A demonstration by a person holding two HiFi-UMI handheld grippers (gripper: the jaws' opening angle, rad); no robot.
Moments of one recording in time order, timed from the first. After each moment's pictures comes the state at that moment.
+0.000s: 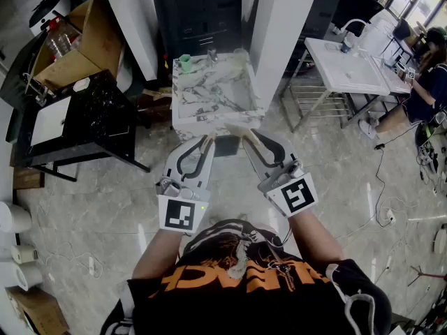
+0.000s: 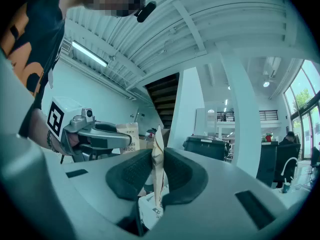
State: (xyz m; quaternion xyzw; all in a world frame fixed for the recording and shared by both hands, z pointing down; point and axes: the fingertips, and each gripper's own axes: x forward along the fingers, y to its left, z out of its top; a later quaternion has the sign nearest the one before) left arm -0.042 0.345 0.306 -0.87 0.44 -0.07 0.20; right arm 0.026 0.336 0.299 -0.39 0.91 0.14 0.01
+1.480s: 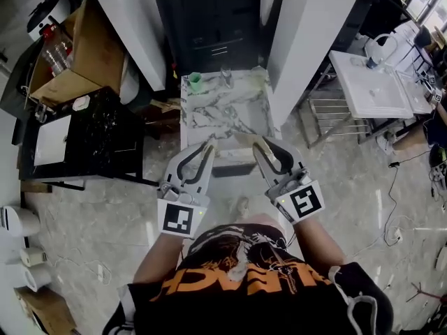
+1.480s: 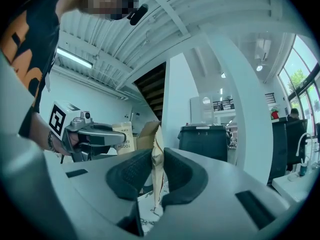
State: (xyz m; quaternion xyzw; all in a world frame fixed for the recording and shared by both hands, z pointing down) left arm -0.068 0.148 0.339 -0.88 0.45 -0.09 0.16; right arm 0.027 0.135 0.348 -0.39 0.92 0.06 0.02
